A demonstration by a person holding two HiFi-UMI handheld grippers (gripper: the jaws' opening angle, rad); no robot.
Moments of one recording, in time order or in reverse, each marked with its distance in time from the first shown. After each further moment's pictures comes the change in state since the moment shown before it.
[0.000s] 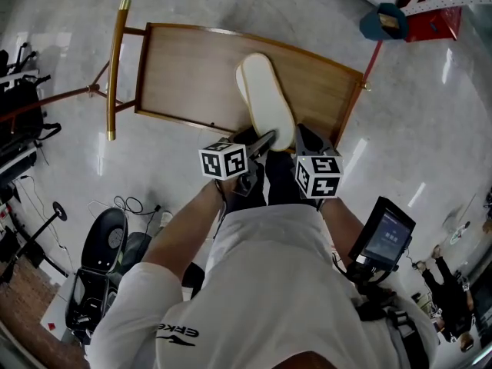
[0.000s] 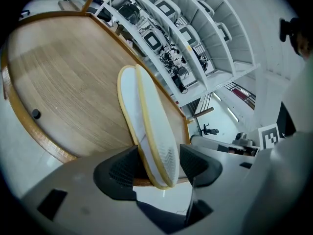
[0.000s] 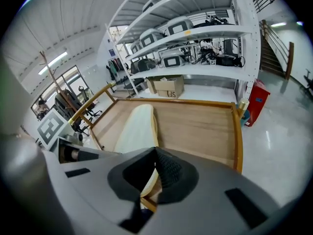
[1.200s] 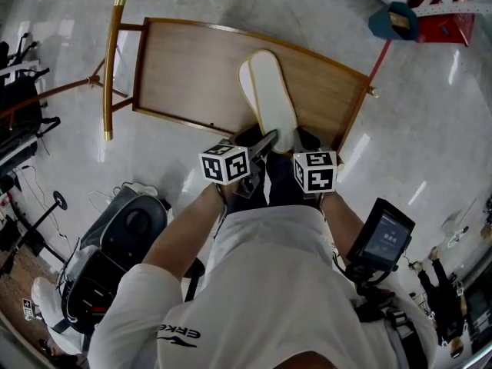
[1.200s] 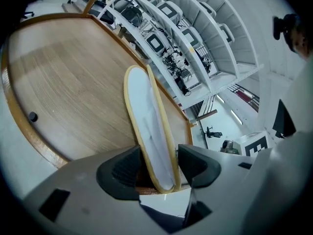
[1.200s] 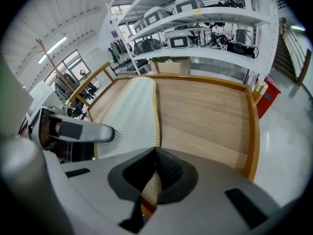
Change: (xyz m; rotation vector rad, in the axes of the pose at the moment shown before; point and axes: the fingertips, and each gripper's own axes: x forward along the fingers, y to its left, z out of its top) left arm -0.006 0.000 0.006 -0.019 -0.029 0.033; right arm 0.031 0.000 -0.040 -0.072 0.194 0.026
